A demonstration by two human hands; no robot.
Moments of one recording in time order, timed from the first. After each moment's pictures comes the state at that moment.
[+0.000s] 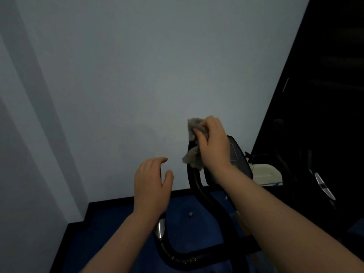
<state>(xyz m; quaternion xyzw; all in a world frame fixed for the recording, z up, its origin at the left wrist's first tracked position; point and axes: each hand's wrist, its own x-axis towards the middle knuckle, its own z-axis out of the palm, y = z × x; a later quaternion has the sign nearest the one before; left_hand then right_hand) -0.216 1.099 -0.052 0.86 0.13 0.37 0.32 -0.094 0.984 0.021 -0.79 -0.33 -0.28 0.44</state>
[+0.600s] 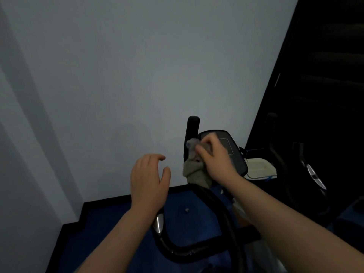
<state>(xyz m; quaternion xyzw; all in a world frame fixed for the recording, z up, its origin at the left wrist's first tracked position) -0.215 1.102 -0.054 0.88 0.13 0.37 0.28 -0.096 0.954 -0.021 -0.80 -0.28 -0.12 0.52</state>
